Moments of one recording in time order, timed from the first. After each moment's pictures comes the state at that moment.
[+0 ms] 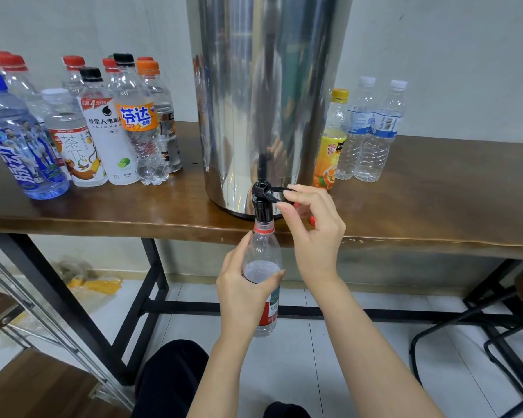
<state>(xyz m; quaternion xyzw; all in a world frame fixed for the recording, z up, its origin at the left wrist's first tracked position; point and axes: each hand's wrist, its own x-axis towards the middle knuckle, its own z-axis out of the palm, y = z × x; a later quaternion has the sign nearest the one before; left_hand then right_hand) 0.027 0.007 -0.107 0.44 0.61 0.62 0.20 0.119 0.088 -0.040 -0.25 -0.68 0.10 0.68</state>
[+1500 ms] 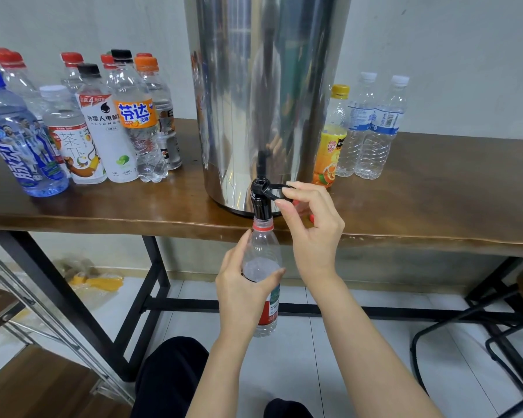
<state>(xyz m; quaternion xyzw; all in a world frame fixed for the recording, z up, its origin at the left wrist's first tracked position) 0.028 0.005 -0.109 0.45 0.62 0.62 0.18 0.120 0.088 -0.040 -0.24 -0.68 0.11 0.68</state>
